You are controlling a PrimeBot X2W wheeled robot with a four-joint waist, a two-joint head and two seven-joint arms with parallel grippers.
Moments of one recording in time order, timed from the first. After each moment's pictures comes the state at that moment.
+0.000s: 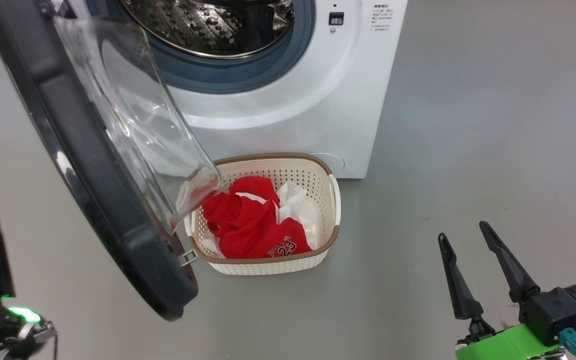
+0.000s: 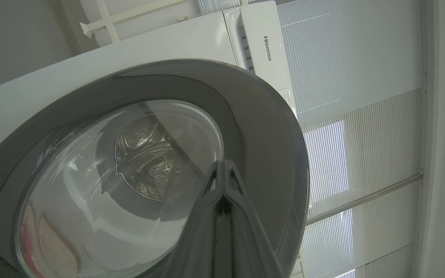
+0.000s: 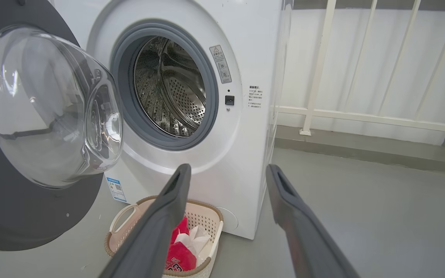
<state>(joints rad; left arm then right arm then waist) -0.10 0.05 0.30 -0.17 -1.47 -0.04 -0.02 0.05 -0.04 0.01 0.00 0.12 0.13 -0.26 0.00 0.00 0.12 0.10</state>
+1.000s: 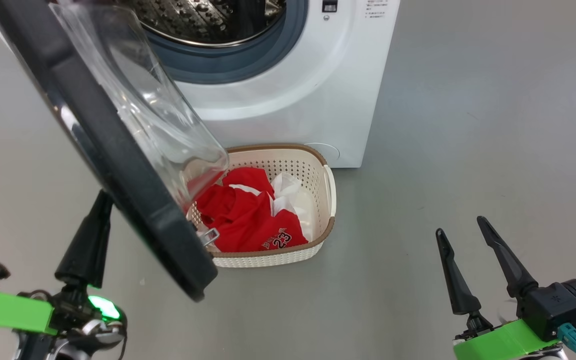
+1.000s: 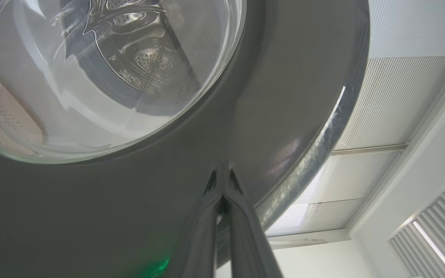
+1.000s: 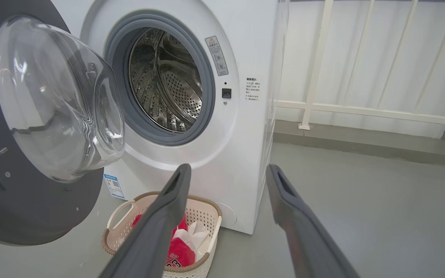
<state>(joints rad) -0.12 0.05 0.12 -0.27 -1.68 0.18 0.23 0.04 -0.04 0.02 0.01 0.12 0.13 -0.26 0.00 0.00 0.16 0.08</state>
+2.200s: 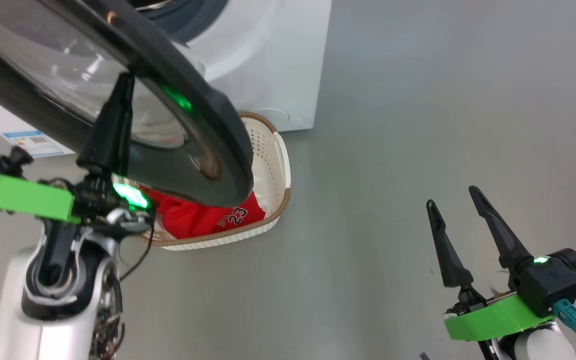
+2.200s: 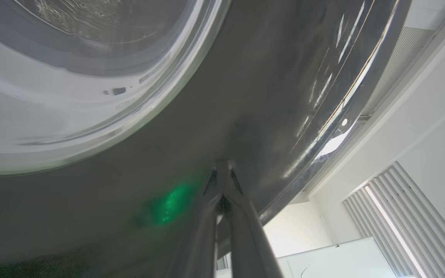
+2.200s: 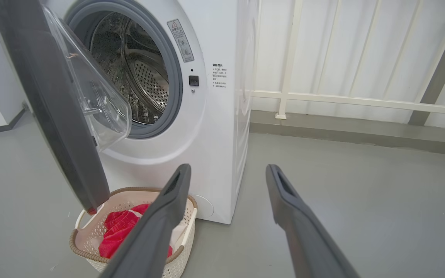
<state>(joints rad) -0.51 0.04 0.00 0.00 -1.73 0.05 0.17 -0.06 -0.04 0.05 0.01 0.13 0.13 -0.26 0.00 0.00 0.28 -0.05</state>
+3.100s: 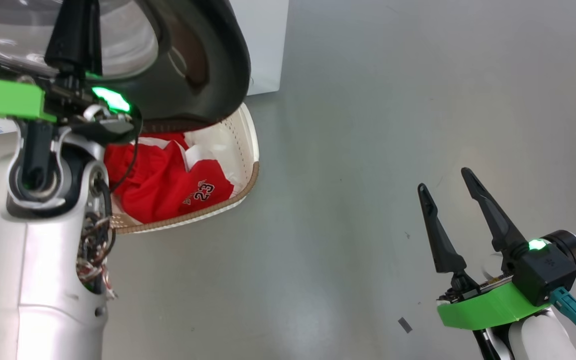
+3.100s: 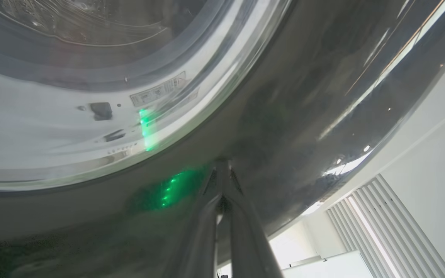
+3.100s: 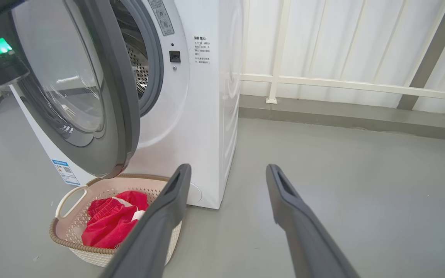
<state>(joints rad) -0.84 0.03 0.01 0.29 -1.76 -0.06 0.12 -0.11 -0.04 0.07 -0.01 0.13 0.13 -0.26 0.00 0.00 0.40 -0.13</state>
